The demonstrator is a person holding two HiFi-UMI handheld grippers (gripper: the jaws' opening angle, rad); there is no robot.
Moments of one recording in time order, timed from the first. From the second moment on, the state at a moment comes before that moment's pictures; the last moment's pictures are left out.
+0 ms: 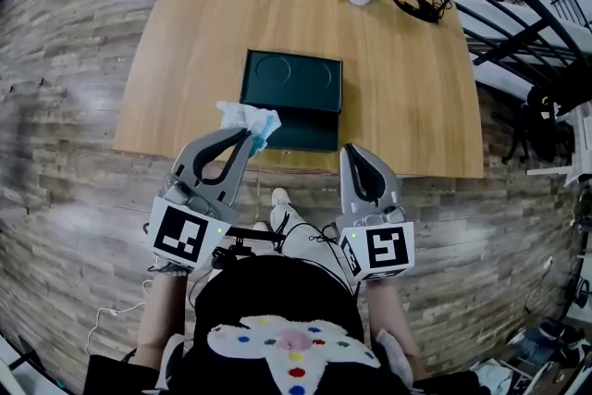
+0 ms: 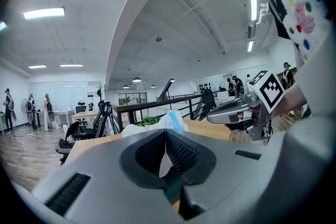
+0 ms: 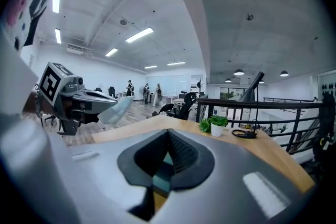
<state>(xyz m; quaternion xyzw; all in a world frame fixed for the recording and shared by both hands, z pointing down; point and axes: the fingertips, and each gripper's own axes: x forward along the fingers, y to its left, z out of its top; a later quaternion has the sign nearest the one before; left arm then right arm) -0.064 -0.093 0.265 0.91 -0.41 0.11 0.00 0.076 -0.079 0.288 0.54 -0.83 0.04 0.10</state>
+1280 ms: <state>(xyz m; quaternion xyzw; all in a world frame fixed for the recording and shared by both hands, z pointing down) -0.064 -0.079 0.265 0.91 -0.41 0.11 0.01 0.068 -0.072 0.284 0.53 -0.84 0.03 0.11</state>
